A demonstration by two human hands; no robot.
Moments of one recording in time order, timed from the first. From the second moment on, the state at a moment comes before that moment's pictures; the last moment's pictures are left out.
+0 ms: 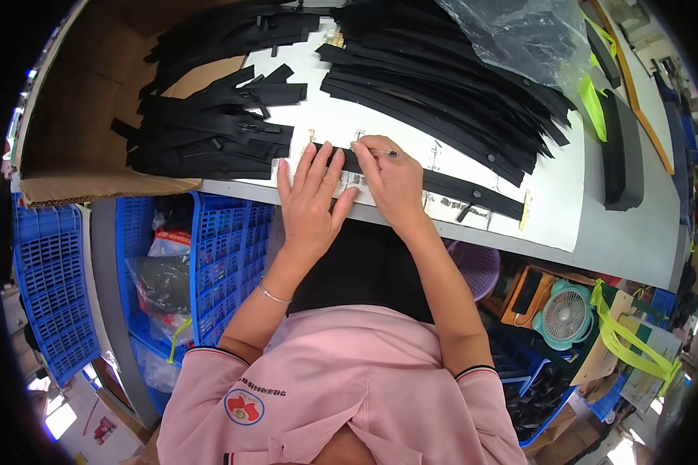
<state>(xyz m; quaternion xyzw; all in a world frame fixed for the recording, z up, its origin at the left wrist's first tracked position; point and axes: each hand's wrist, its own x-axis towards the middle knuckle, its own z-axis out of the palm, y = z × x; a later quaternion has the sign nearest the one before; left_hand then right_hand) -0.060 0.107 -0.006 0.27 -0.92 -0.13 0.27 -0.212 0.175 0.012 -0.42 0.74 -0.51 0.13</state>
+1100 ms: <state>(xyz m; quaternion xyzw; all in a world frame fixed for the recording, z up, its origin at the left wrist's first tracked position) -0.061 0.108 -0.004 0.26 -0.93 -0.12 0.23 -0.256 0.250 0.026 -0.30 0.79 -0.53 0.05</state>
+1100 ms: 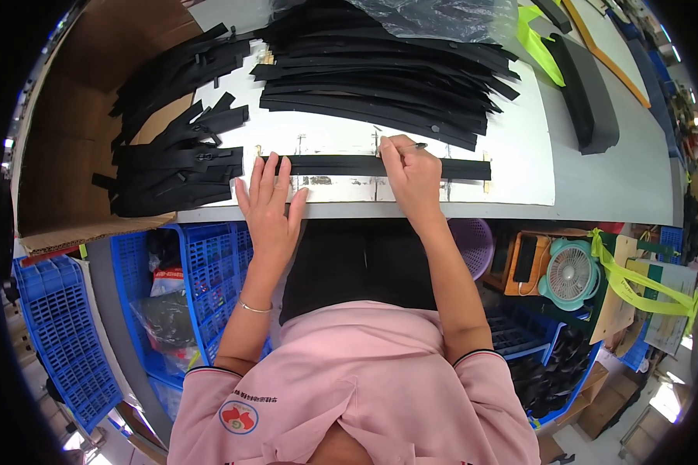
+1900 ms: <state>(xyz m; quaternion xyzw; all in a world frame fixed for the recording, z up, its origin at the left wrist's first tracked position) -0.111 0.164 0.007 0.16 -0.93 -0.23 0.22 -0.259 0.254 0.014 -0.36 0.76 -0.54 0.05</state>
